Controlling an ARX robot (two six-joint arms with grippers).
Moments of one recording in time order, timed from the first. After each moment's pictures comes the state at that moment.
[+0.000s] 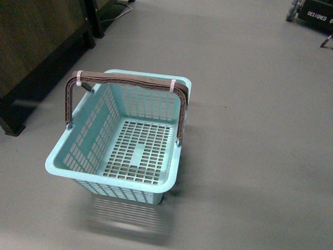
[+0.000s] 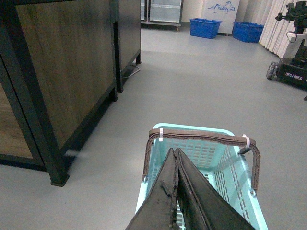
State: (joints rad) left arm 0.00 0.00 0.02 0.00 0.00 -0.01; right arm 0.00 0.90 0.04 0.86 0.00 0.00
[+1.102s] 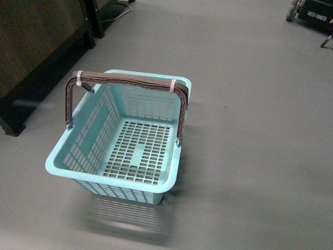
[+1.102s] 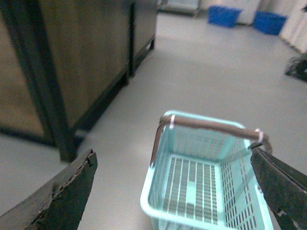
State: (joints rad) left arm -0.04 0.08 0.06 -0.13 -0.18 -0.14; right arm 0.00 0.90 0.04 0.86 0.00 0.00
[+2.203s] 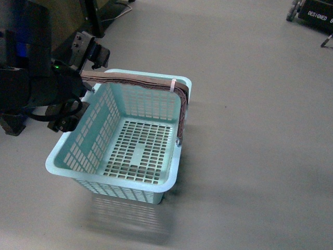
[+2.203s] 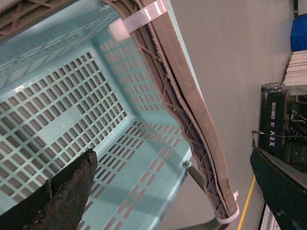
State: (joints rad) left arm -0.18 2.21 0.99 0.67 -0.04 -1.14; right arm 0.00 0.90 0.04 0.86 0.00 0.00
